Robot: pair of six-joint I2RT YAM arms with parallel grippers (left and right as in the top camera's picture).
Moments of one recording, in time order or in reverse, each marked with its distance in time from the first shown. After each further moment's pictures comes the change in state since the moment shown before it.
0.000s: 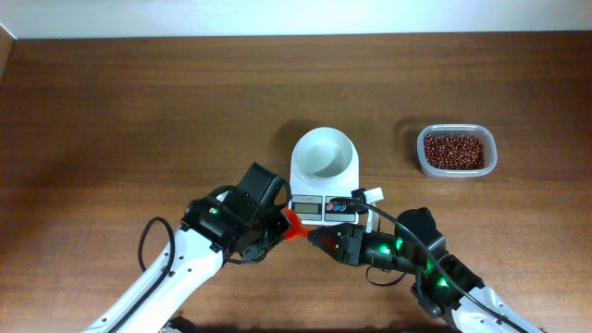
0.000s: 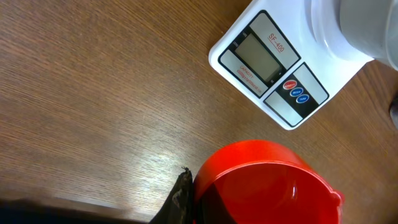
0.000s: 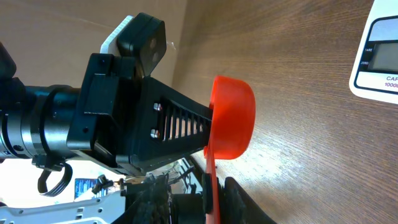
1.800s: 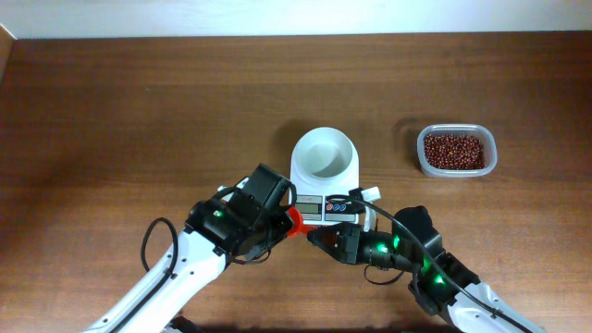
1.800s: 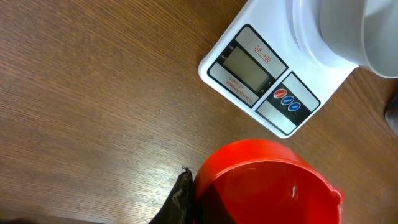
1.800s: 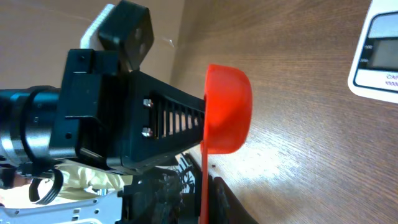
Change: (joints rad) left arm -0.035 -0.001 0.000 0.033 -0.069 0.005; right arm 0.000 0.044 0.000 0.037 -0.012 0.000
